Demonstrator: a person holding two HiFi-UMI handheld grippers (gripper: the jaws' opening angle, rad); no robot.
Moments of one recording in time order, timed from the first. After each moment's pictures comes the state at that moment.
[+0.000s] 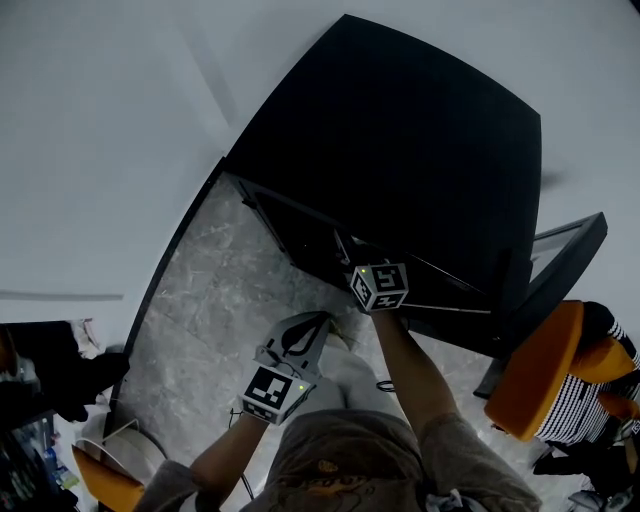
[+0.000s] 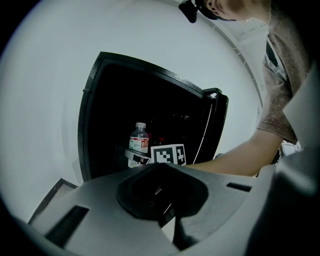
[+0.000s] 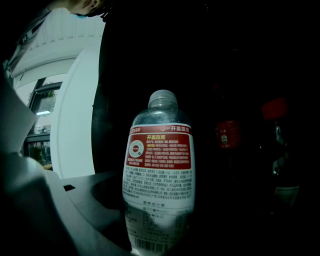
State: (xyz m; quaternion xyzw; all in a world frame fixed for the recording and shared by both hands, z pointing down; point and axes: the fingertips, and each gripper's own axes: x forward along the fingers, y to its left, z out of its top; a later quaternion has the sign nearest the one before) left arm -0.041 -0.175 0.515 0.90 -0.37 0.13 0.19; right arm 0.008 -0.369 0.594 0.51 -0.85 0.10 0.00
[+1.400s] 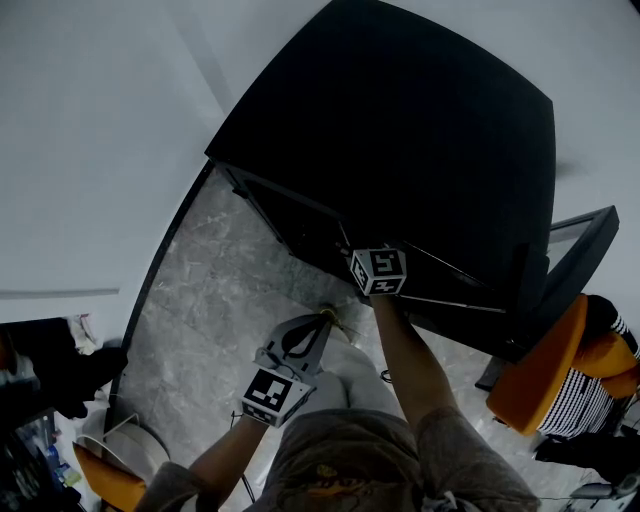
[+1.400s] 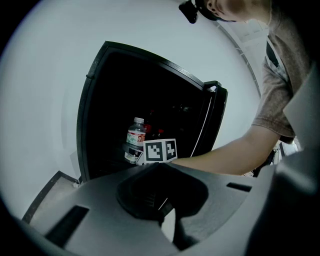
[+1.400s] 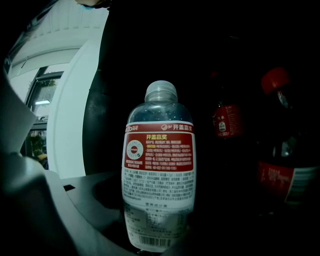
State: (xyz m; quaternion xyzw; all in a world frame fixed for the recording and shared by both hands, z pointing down) left arm -0.039 -0.162 0.542 0.90 -0.36 0.14 0.22; right arm 0.013 -0.387 0.622 0.53 -0.85 0.08 0.04
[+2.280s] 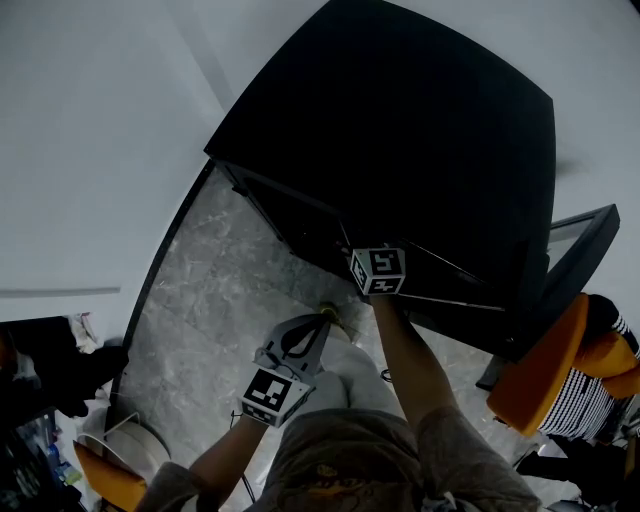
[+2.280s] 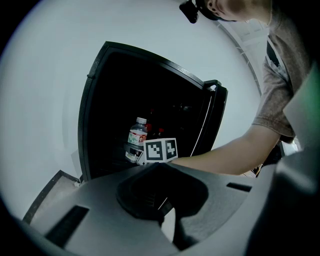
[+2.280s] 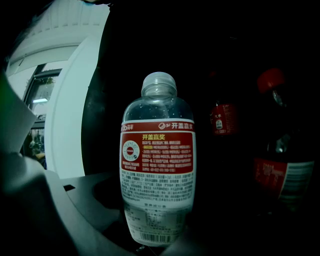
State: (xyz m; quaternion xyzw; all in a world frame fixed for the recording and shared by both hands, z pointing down) left arm -0.042 -0.162 0.544 0.89 -0.37 0.14 0.21; right arm 0.016 -0.385 0.627 0.53 -0.84 0.08 0.05
